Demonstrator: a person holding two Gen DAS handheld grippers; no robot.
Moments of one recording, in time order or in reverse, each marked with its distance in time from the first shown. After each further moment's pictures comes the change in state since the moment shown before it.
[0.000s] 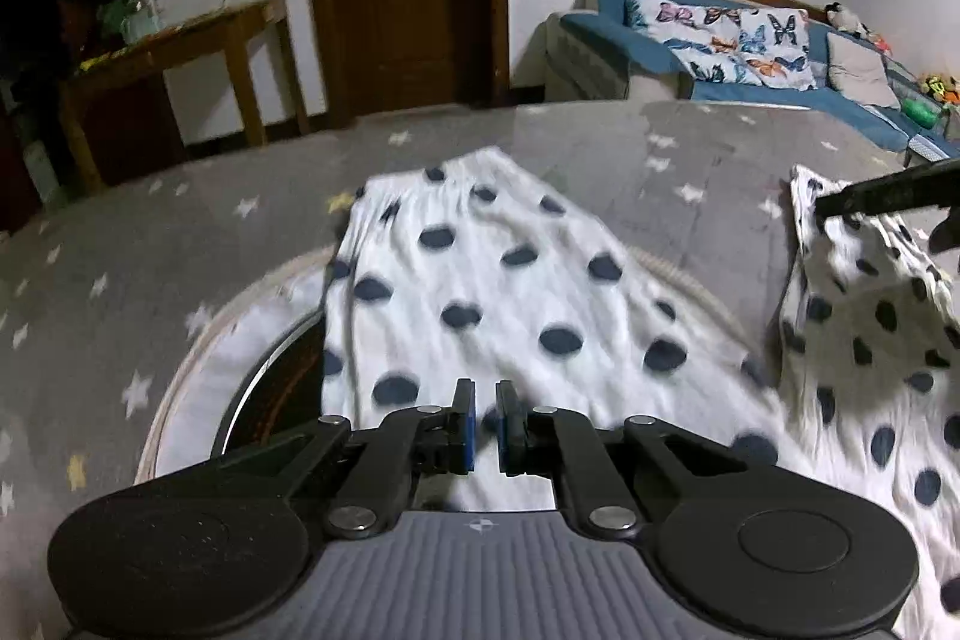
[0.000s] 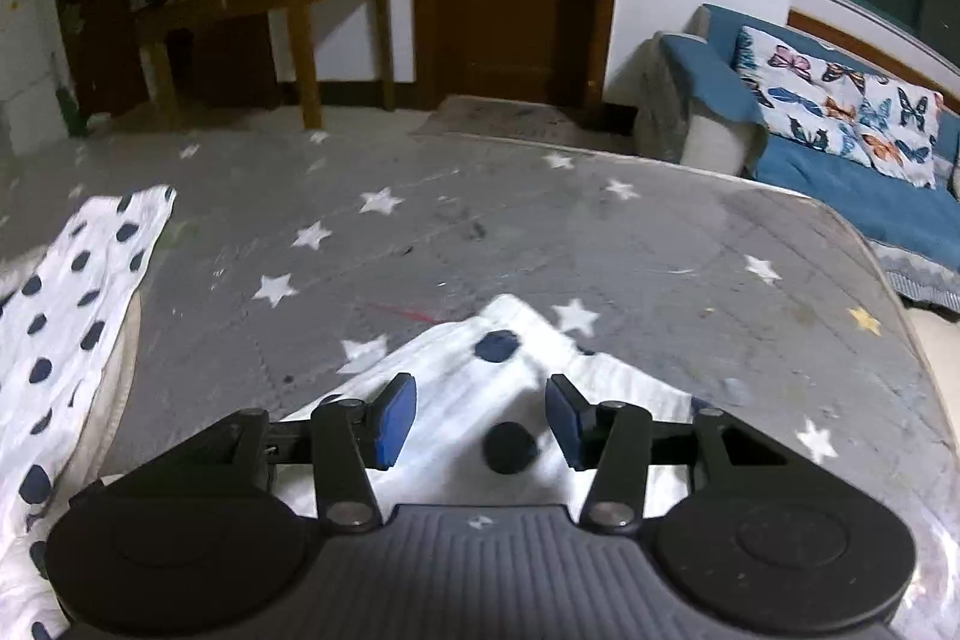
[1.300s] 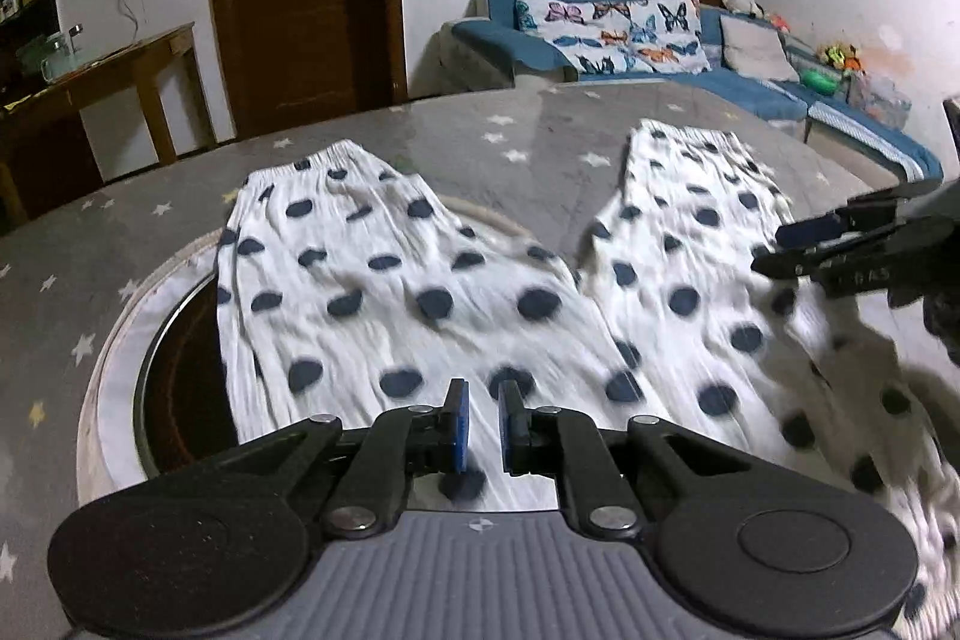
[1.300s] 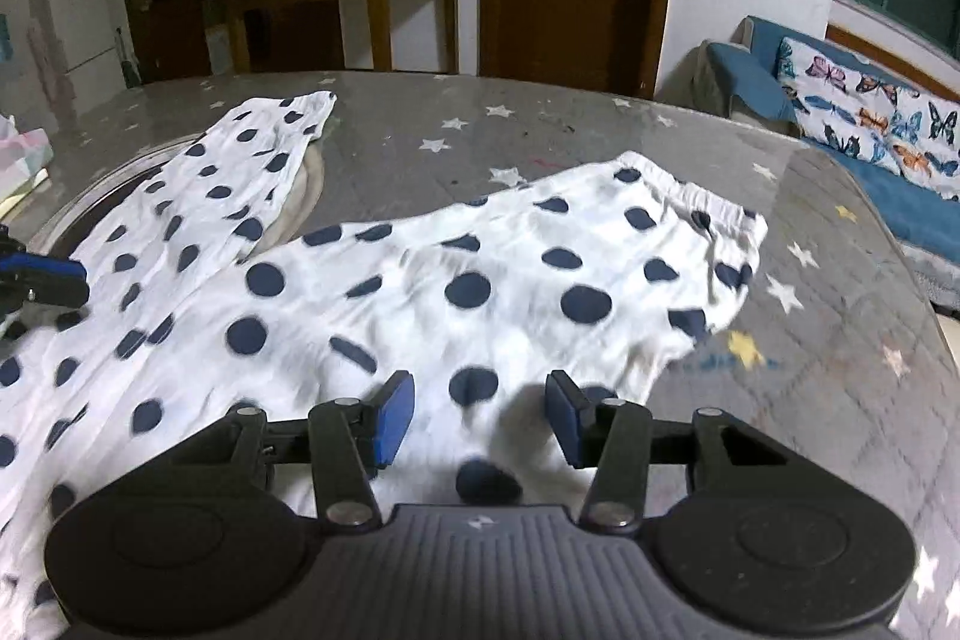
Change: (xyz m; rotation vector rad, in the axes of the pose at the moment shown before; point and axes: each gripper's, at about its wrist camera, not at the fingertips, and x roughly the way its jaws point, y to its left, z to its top) left arm -0.082 -0.053 -0.053 0.112 -0.018 -0.185; right arm -0.113 0.035 -0.104 -0.059 -0.009 0.096
